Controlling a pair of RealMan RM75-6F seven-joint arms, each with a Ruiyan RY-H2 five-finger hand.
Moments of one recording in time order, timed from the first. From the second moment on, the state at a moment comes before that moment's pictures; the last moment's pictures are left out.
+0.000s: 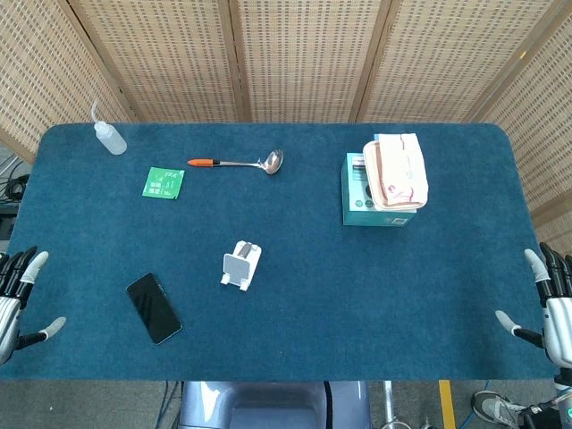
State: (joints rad) left arm -0.05 -1.09 0.00 -1.62 1.61 1.58 0.00; right arm 0.03 -1.14 0.11 -1.51 -1.54 1.63 0.09
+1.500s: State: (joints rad) left arm -0.57 -1.42 0.25 -0.79 2.11 1.27 -0.34; right arm 0.05 -1.14 0.14 -1.50 -1.44 1.54 0.09
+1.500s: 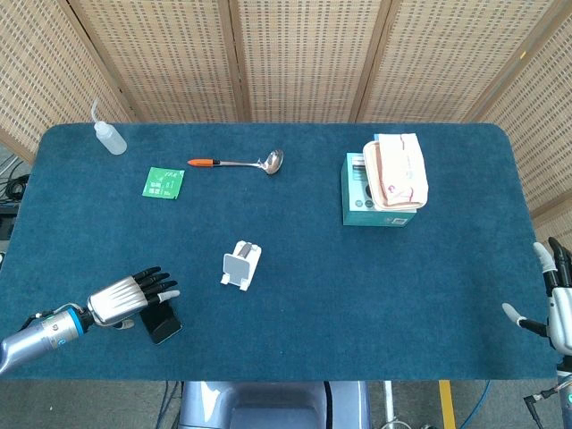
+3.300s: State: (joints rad) left arm -0.60 -1.50 0.33 -0.66 1.99 1.32 -0.41; right arm 0.06 -1.13 0.14 -1.51 -1.42 1.52 0.12
